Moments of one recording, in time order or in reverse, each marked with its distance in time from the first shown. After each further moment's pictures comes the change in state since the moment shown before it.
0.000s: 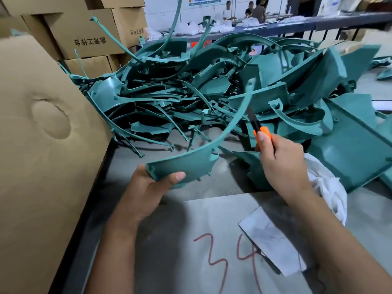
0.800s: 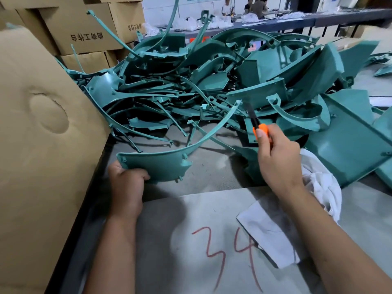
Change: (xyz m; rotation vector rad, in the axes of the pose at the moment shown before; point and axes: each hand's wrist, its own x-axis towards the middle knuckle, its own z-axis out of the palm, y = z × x) left_hand 0.012 -0.027 -0.010 -0.084 0.631 -0.115; right_hand -0.003 0.015 0.010 0.019 0.083 -0.017
